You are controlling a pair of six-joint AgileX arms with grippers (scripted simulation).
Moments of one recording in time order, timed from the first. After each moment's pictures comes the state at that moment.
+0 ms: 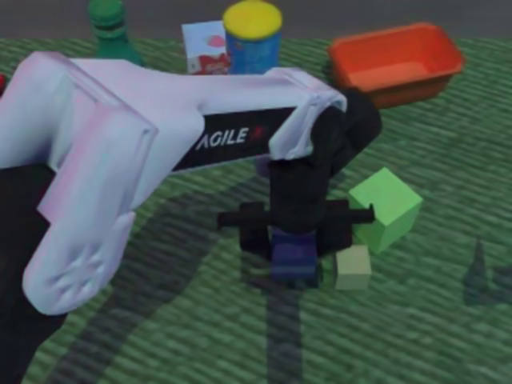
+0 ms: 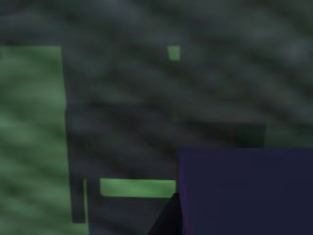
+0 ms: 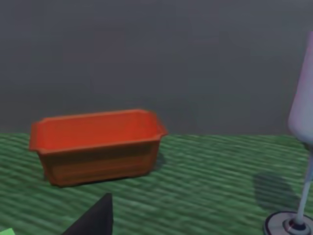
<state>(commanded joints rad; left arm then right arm) -0.80 2.32 1.76 -0.99 -0.01 -0.79 0.01 0.00 0.00 0.00 0.00 0.00</state>
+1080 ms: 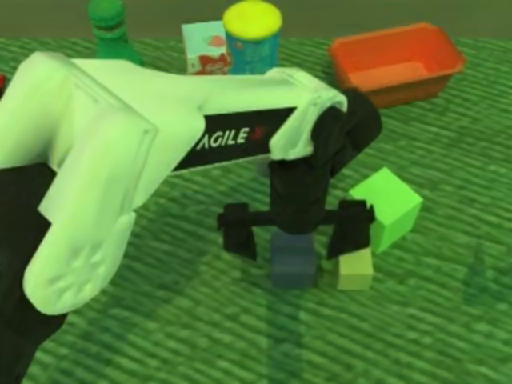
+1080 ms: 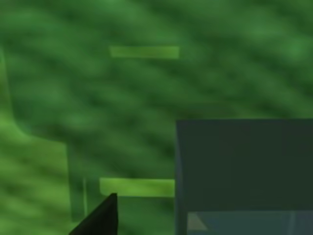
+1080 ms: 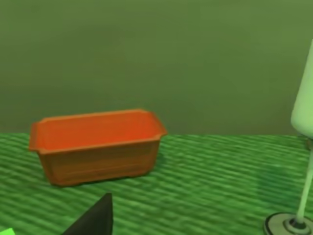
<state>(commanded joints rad) -0.80 2.32 1.76 -1.00 -0.01 -0.79 0.01 0.00 0.00 0.00 0.00 0.00</state>
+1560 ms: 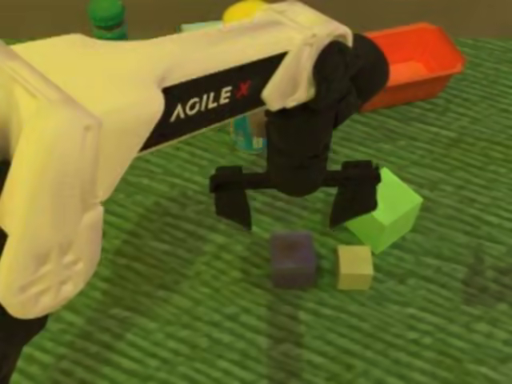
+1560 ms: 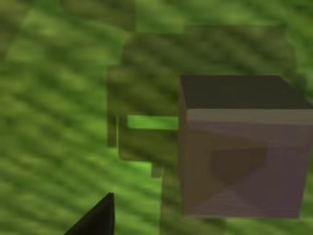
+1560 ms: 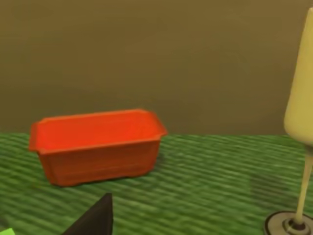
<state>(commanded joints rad) -0.78 2.26 1.92 -1.22 -0.01 -0.80 0.01 0.00 0.00 0.00 0.00 0.00</state>
